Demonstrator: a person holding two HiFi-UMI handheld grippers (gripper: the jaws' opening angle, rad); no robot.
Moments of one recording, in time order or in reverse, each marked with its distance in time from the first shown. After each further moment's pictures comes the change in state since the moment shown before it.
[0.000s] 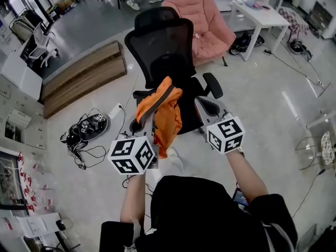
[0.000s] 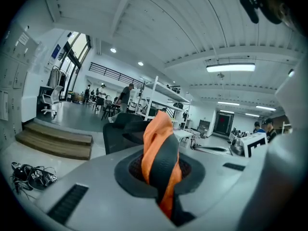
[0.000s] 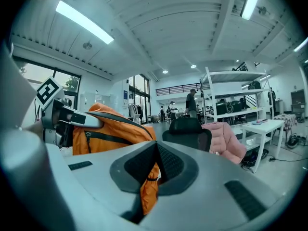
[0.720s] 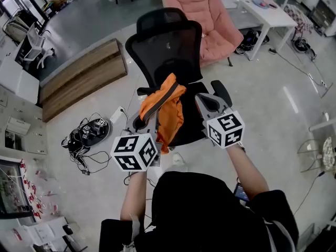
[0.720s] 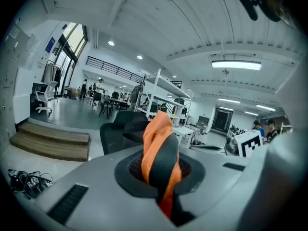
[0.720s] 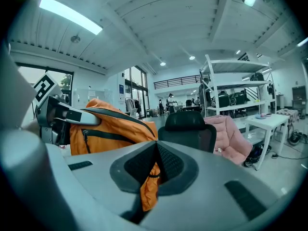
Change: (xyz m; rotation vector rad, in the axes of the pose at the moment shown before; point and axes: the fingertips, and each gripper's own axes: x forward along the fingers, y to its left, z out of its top) left arm 0.123 0.088 0.045 -0.004 0.070 -0.028; right arm 0.154 -0.055 0.010 0.032 0.091 -0.004
